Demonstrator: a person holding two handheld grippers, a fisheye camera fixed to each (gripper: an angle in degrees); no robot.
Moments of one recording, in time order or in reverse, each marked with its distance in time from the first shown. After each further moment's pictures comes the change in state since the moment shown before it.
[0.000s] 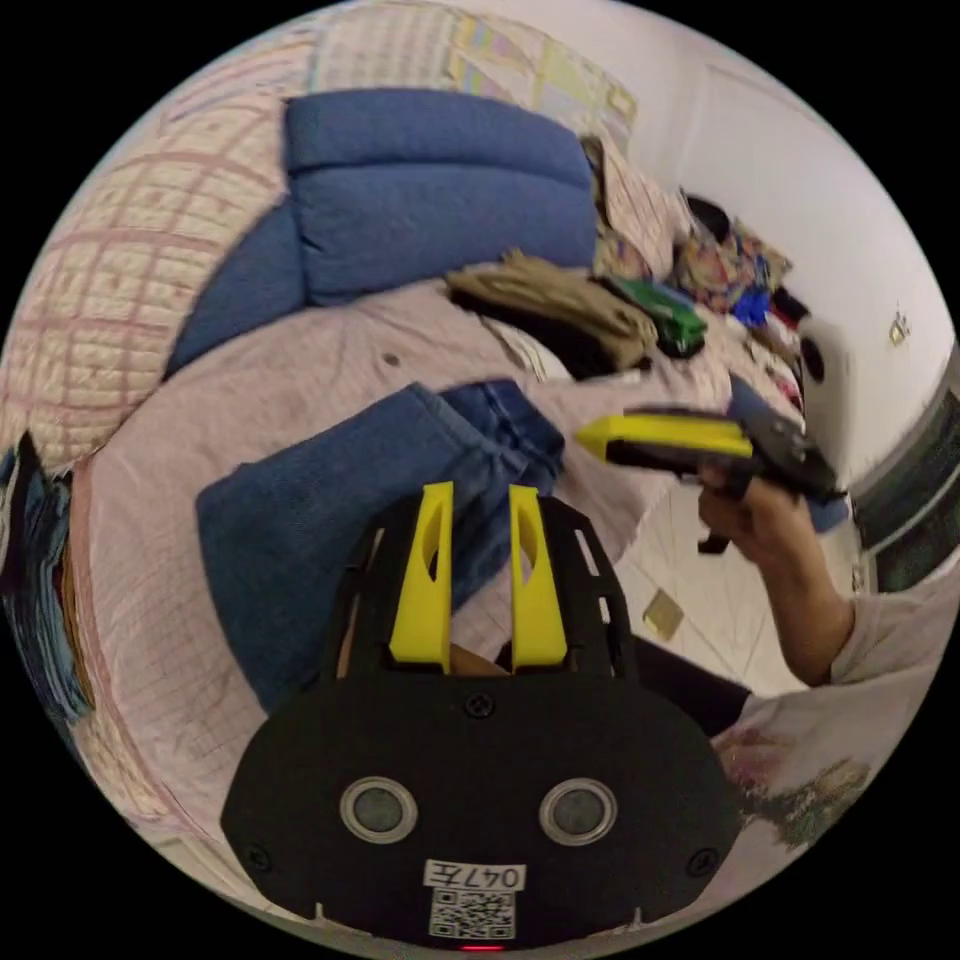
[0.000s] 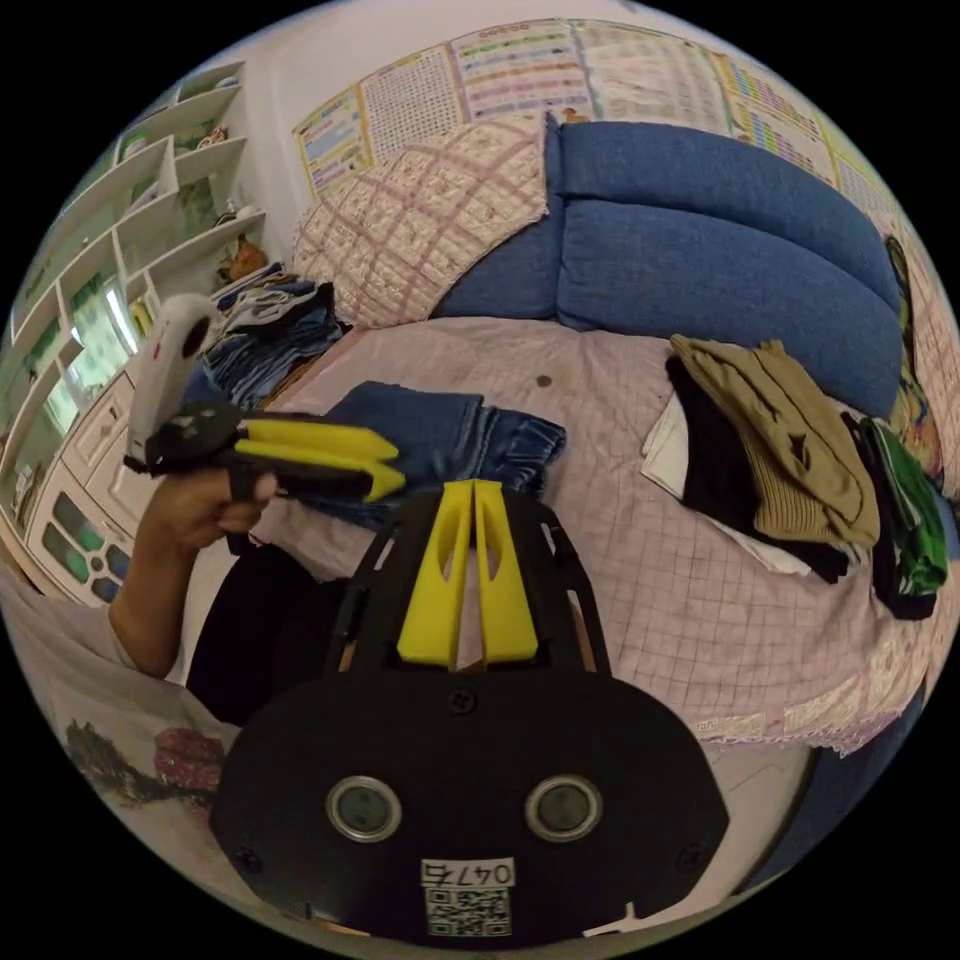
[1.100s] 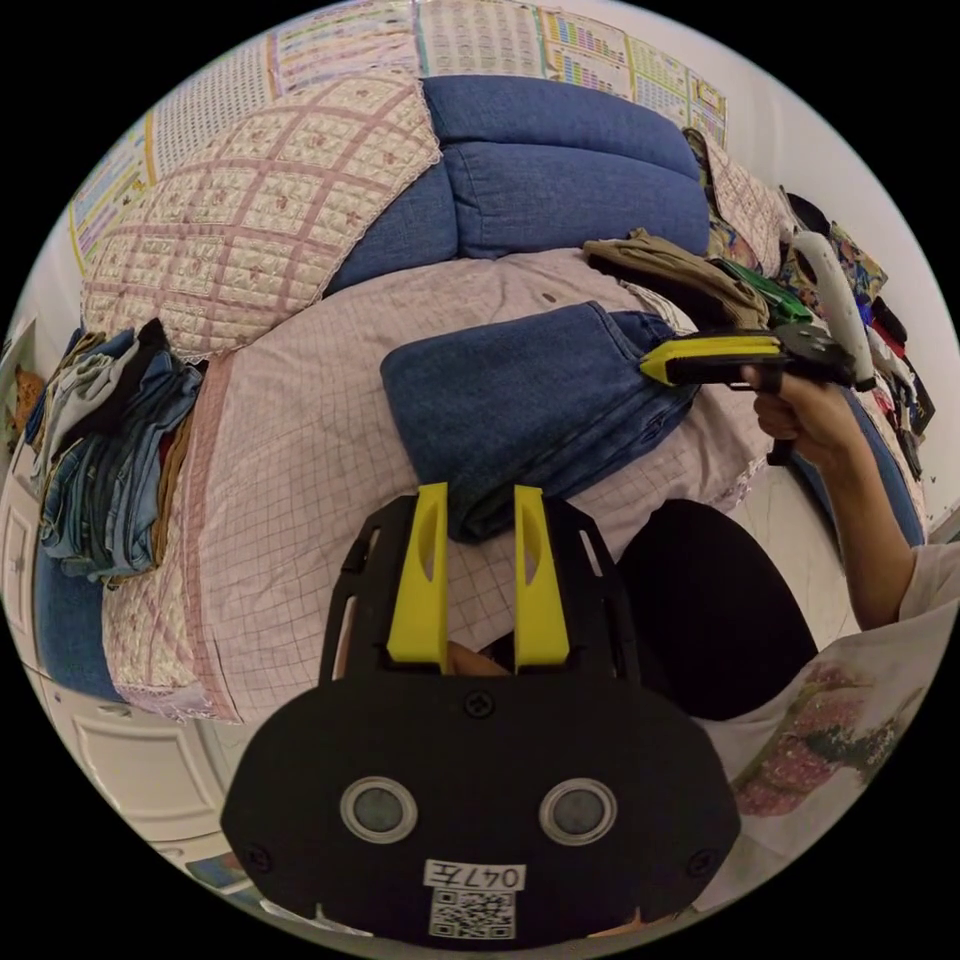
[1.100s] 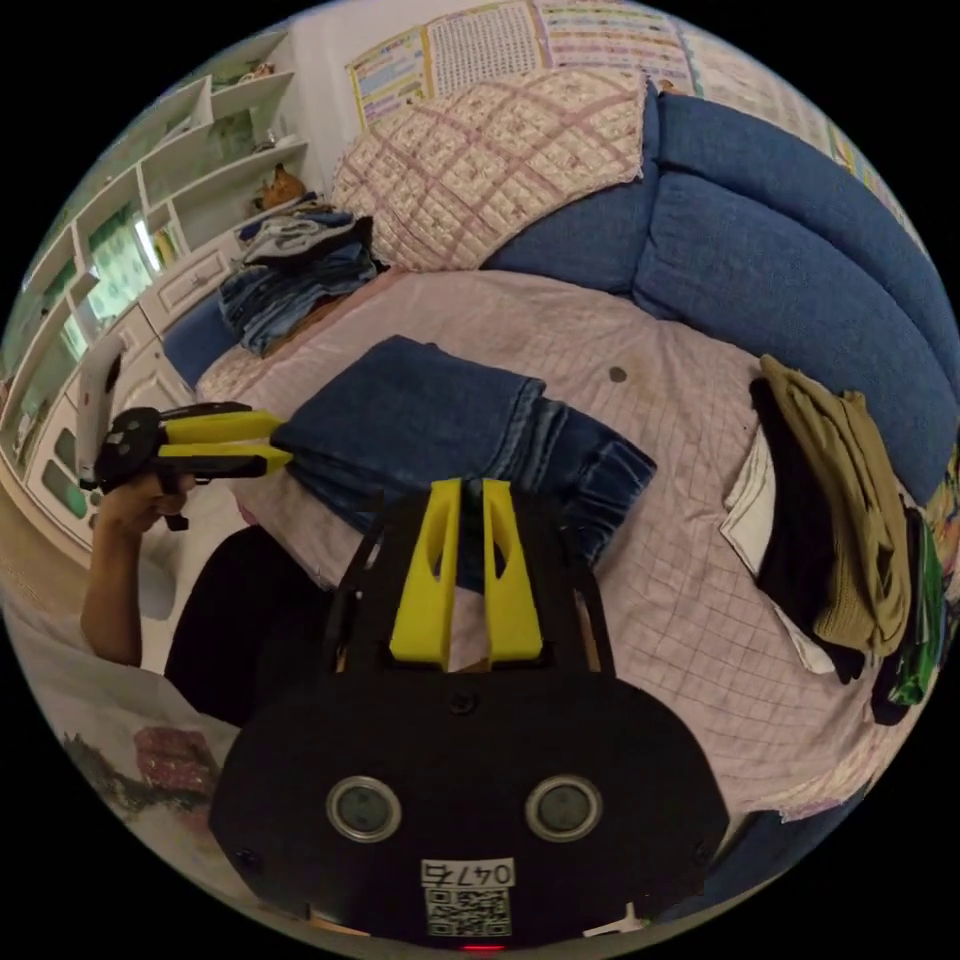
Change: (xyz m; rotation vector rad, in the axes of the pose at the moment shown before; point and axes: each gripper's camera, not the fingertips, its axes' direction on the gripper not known) left arm -0.267 0.108 0.167 0.010 -0.340 -0.178; right arm 0.039 -0.005 0.054 -0.136 -0.012 -0.193
